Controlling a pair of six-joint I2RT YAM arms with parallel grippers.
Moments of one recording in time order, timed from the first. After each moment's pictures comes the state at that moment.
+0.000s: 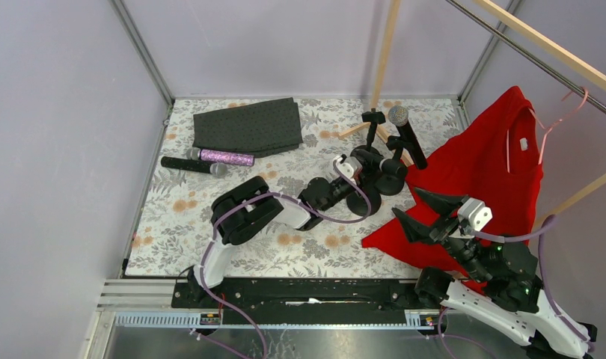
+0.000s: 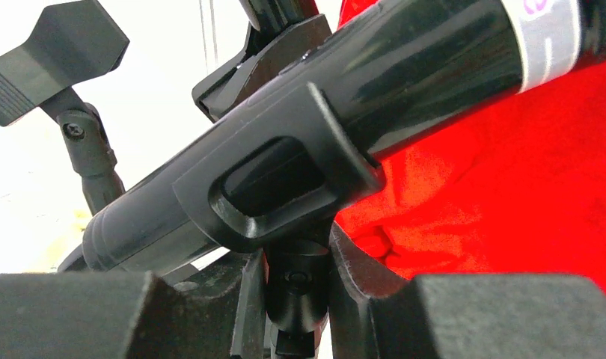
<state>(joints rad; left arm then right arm) -0.97 2.12 1.04 1.38 0.07 -0.09 1.05 0.10 0.68 -0.33 0.30 -0.16</state>
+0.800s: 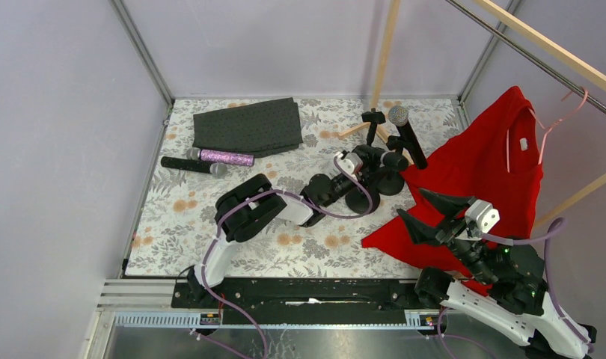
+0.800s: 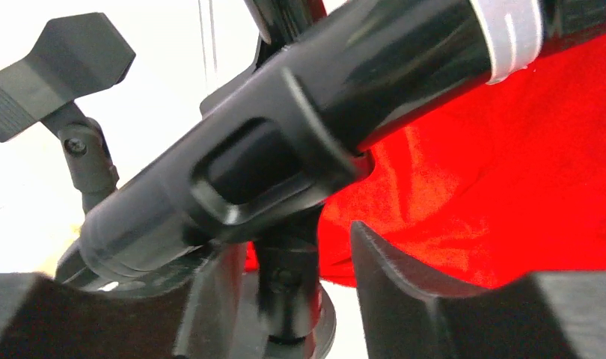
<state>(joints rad) -0.95 2.18 1.13 1.36 0.10 -0.11 1.05 0.08 0.70 -0.37 0.30 -0.16</state>
